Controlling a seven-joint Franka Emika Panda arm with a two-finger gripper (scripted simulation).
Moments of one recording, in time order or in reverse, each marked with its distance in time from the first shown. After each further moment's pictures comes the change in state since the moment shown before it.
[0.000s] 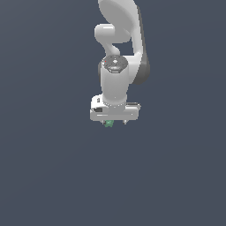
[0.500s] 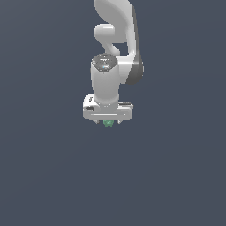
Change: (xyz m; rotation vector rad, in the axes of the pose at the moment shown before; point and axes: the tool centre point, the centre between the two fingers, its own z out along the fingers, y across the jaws) arm 0.000 0.028 -0.002 0.001 0.011 0.044
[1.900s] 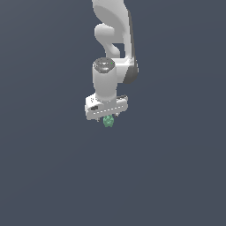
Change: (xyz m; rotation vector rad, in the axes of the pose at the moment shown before) arm -0.052 0.006 0.033 0.004 -0.014 -0.342
